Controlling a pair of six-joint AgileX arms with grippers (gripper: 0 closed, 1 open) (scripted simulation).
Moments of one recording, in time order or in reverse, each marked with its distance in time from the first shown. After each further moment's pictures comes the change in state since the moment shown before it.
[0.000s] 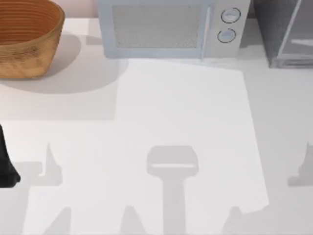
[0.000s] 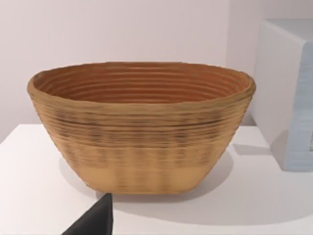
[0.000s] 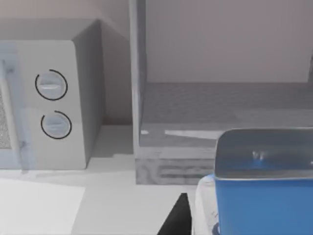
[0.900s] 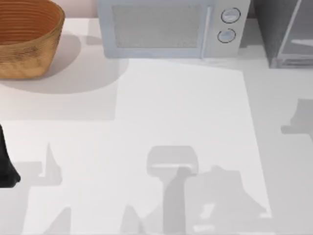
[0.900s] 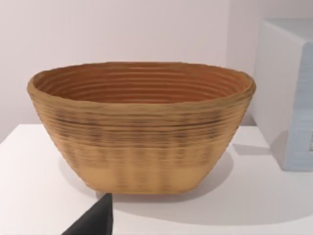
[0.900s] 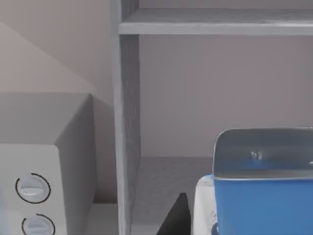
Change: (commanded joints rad) left arm 0.000 0.000 0.000 0.000 0.000 0.000; right arm -0.099 0.769 0.368 0.452 -0.101 0.011
